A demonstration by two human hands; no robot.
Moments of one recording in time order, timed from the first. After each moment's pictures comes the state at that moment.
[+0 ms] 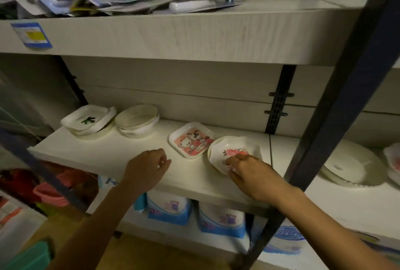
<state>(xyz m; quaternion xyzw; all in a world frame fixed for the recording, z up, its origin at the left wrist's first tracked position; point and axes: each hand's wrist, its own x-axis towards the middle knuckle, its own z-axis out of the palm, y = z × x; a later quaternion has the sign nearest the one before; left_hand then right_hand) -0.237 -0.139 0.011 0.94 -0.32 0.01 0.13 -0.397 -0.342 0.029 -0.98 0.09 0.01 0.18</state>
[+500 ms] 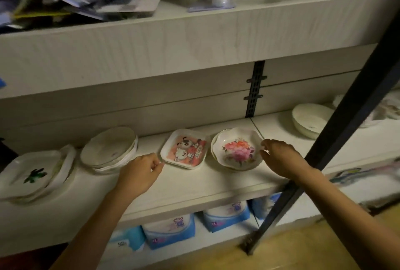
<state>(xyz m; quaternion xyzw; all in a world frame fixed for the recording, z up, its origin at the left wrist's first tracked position) -0.091 -0.138 -0.002 0.87 -0.46 -0.08 0.13 -0.358 -0.333 0.001 -0.86 0.48 -0.01 0.17</state>
